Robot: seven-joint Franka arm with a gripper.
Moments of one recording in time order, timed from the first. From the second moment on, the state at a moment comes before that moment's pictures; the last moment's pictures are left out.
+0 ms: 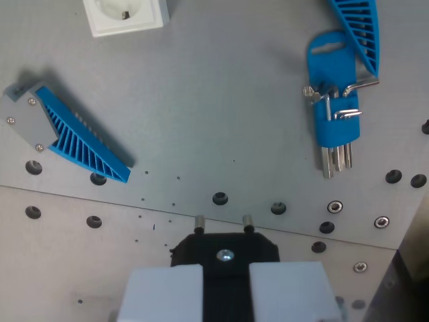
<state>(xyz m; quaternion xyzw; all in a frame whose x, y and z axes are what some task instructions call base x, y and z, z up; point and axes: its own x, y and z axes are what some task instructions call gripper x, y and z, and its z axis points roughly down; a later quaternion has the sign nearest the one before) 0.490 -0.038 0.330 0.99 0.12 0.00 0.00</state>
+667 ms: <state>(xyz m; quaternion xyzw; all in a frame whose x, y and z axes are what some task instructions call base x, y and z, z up) 0.490 -0.037 0.330 0.99 0.12 0.00 0.00</state>
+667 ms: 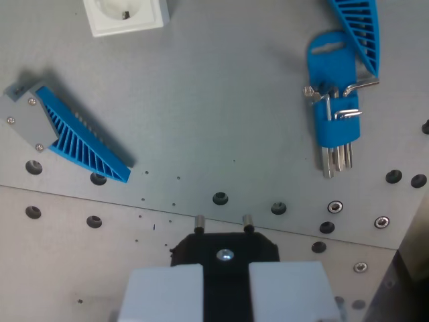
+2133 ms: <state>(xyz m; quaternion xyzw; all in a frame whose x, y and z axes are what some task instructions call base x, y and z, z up) 0.507 -0.012 0.268 0.99 0.13 -0.01 0.00</state>
